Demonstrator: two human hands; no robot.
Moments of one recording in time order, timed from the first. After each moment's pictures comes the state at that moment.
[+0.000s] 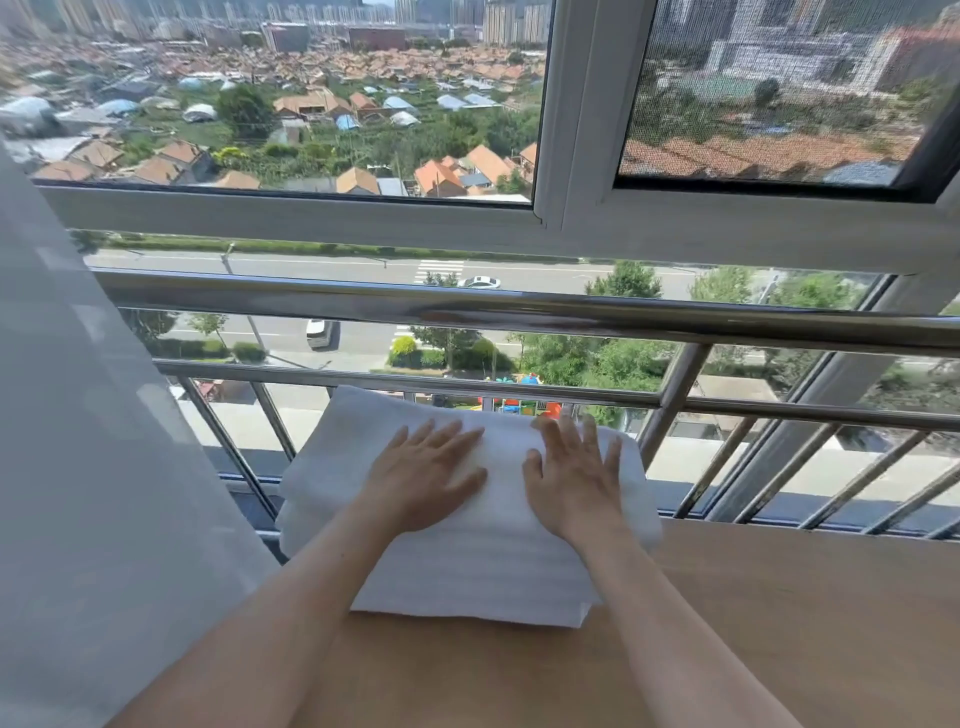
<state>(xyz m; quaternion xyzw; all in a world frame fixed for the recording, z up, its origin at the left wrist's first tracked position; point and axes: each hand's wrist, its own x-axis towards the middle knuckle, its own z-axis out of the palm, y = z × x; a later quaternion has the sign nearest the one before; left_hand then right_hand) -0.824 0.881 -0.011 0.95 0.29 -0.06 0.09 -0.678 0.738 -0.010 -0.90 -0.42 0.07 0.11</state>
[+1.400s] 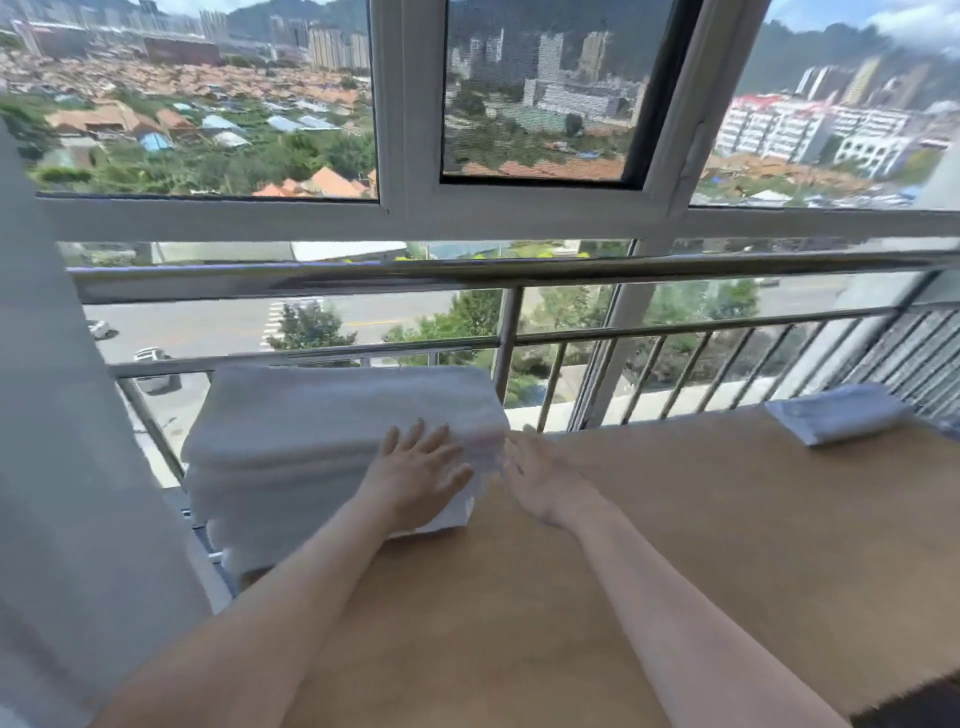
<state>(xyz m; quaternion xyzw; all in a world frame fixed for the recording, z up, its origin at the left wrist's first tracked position) -0.841 0.725 -0.006 0.99 0.12 -0.02 0.11 -0.733 0.551 0.014 -0.91 -0.34 0.16 0.18</state>
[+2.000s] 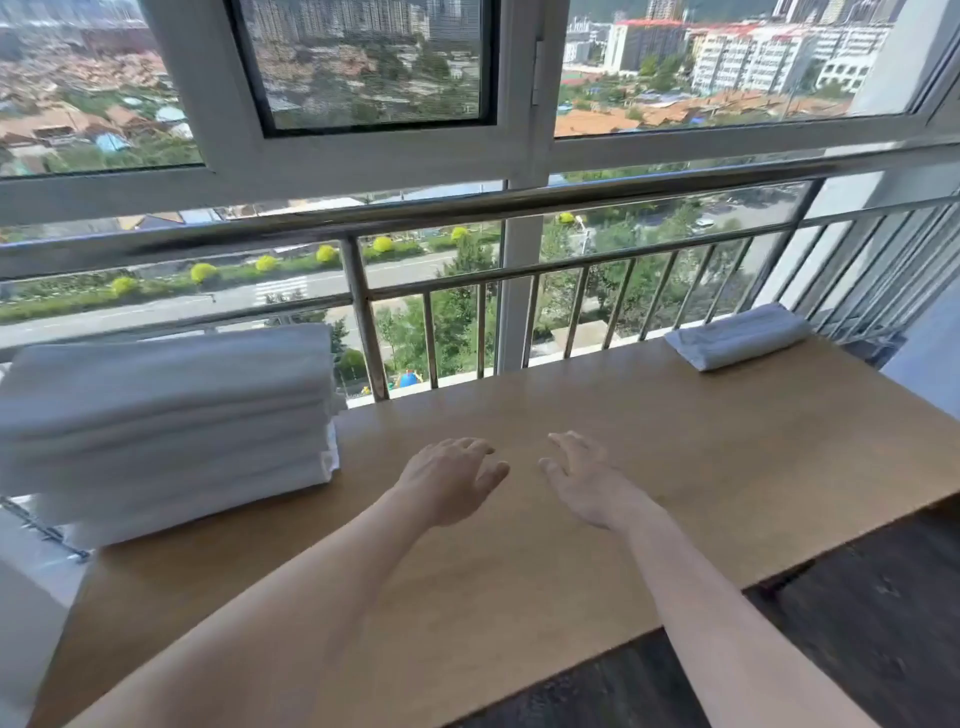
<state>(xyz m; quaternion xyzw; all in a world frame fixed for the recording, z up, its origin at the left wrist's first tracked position) -0.729 0.463 -0.033 0.99 0.07 -0.06 0.12 -0.637 0.270 -0.038 -0.93 -0.24 0.19 0.22</state>
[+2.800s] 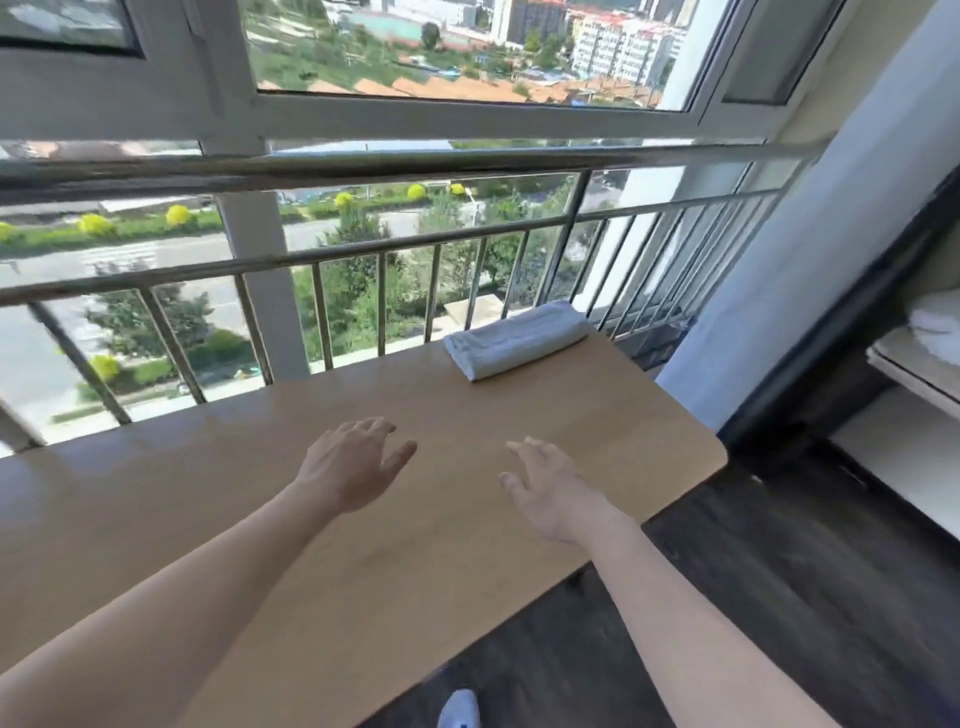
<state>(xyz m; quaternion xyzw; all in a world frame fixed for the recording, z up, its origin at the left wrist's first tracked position) -0.452 0.233 -0.066 0.99 0.07 -0.04 0.12 -0.415 -0.032 -0.022 -0.95 -0.18 0.21 0.15</state>
